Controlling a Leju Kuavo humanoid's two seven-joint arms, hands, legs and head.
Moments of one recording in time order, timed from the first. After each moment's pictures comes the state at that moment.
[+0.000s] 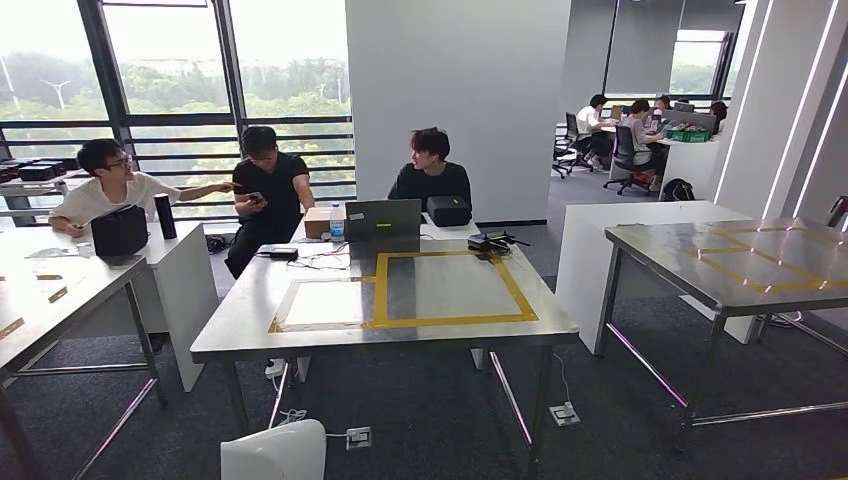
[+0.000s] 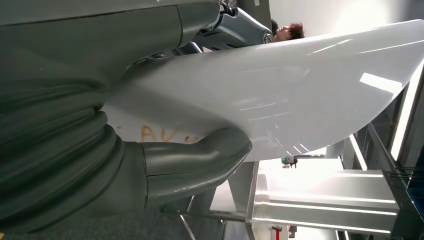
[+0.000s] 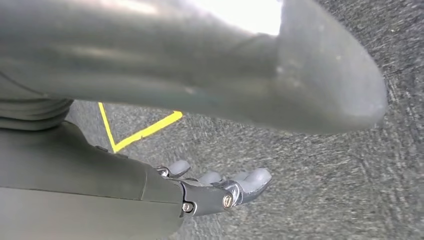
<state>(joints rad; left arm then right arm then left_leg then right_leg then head) -0.16 -0.03 -0.17 -1.36 0.11 -0.12 -0.61 -0.04 0.02 -1.15 -0.18 1.12 0.17 -0.06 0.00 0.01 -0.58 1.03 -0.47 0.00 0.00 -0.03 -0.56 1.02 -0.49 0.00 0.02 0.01</state>
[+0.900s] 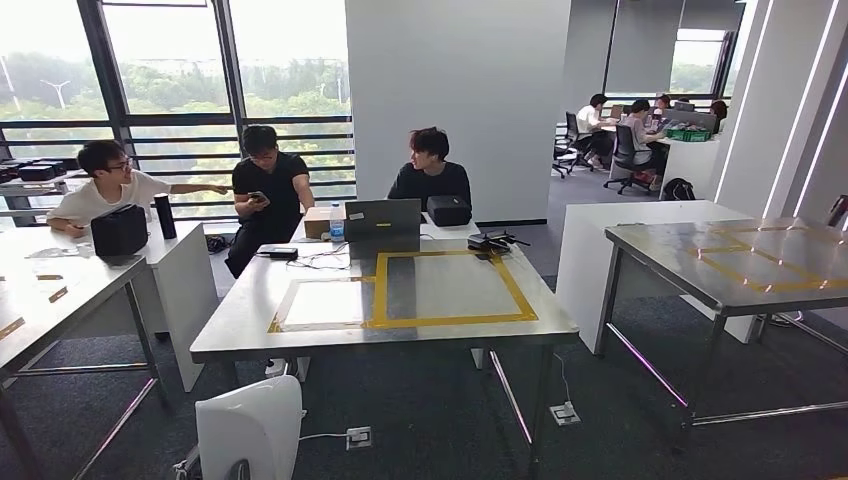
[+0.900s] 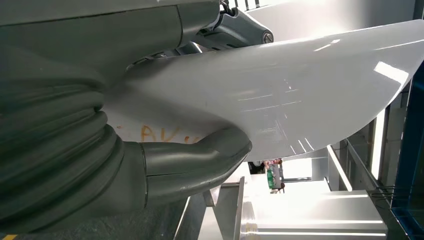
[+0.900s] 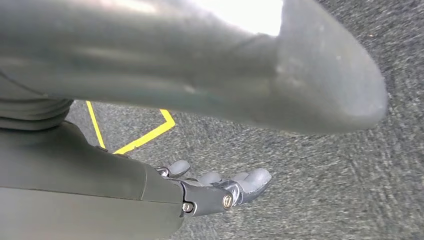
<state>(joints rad) -0.24 -0.04 -0.09 -1.42 0.04 -0.12 -0.57 -0.06 0.03 -1.17 -0.18 1.09 0.16 -0.07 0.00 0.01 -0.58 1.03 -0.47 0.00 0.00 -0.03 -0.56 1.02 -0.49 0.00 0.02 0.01</state>
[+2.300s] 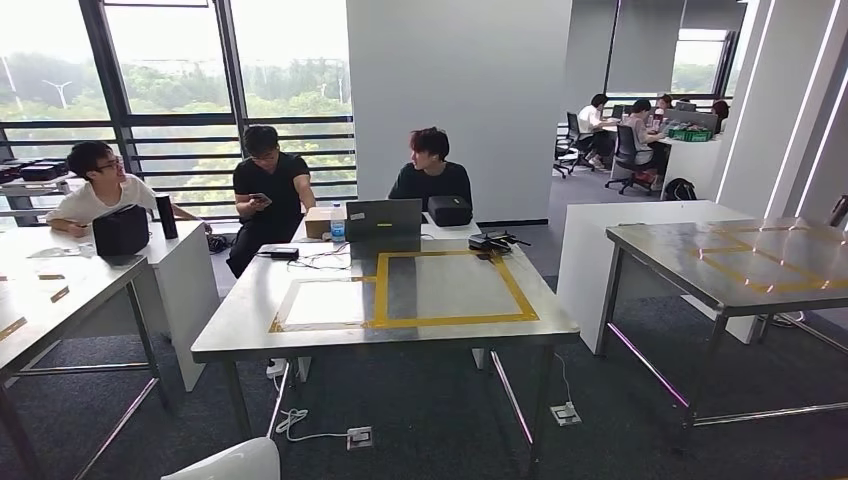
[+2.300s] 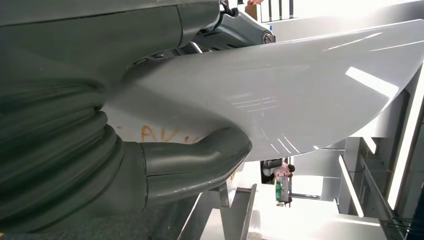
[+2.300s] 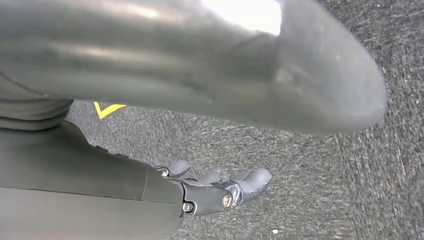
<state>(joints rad) -0.01 -0.06 -0.07 -1.46 0.10 -0.08 -0.65 -0.05 -0.04 -1.13 -0.18 1.19 0.17 -0.12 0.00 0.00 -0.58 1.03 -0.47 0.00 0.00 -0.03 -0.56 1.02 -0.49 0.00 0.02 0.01</state>
